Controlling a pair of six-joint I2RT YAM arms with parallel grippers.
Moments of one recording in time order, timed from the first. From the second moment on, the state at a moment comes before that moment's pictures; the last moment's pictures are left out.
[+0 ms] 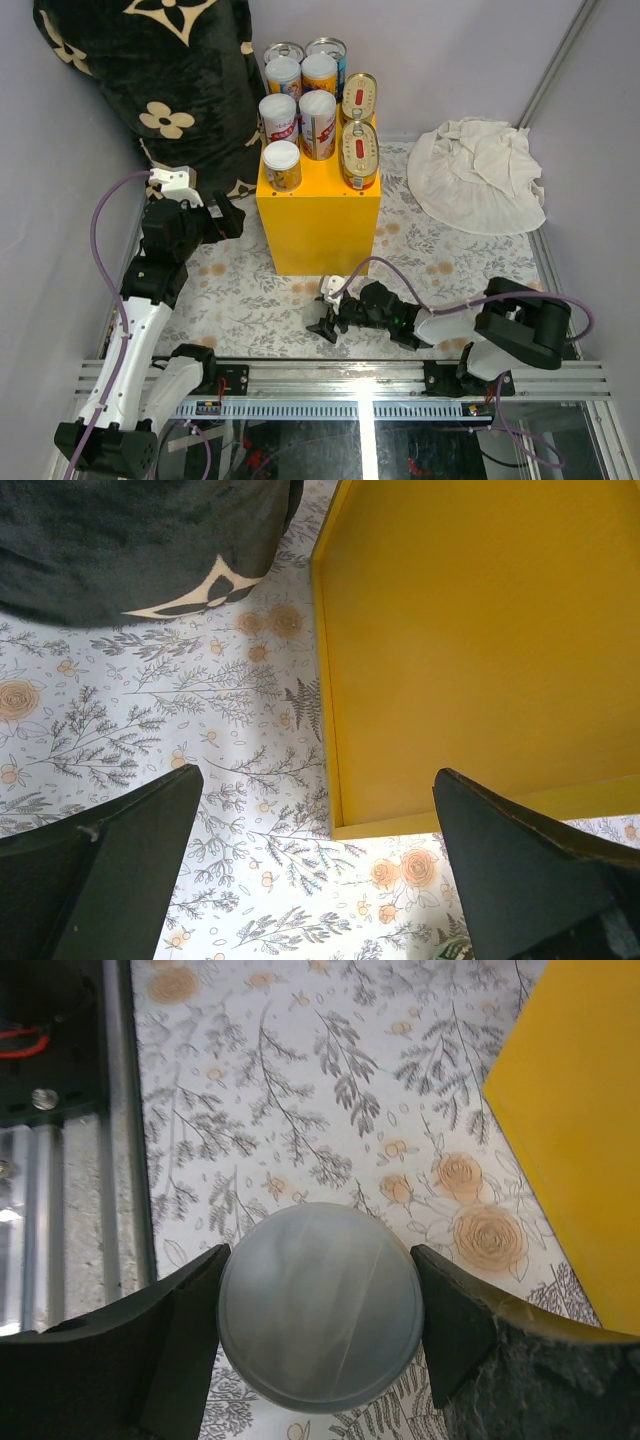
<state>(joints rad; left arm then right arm) -0.12 0.82 0.89 -0.41 0.10 -0.29 1.12 1.53 0.37 0.88 -0.18 -0.04</state>
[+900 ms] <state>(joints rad) -0.12 0.81 0.89 -0.41 0.11 -0.29 1.08 1.30 1.71 -0.29 -0.06 -0.12</state>
